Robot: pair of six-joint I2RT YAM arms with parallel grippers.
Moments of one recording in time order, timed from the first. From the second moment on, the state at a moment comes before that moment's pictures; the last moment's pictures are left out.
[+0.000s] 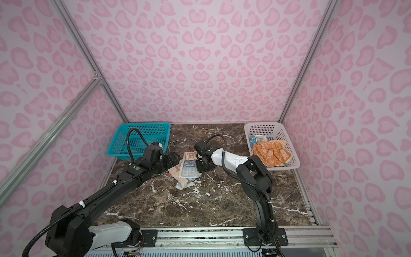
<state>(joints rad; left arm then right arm) -0.46 1.24 0.85 -0.35 -0.01 -0.79 0.68 2.02 1.48 -0.68 -0.07 0.44</state>
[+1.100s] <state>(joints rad) -0.57 1.77 1.18 -0.48 0.08 -0.69 0.44 1.63 1.11 -0.68 -0.13 0.32</state>
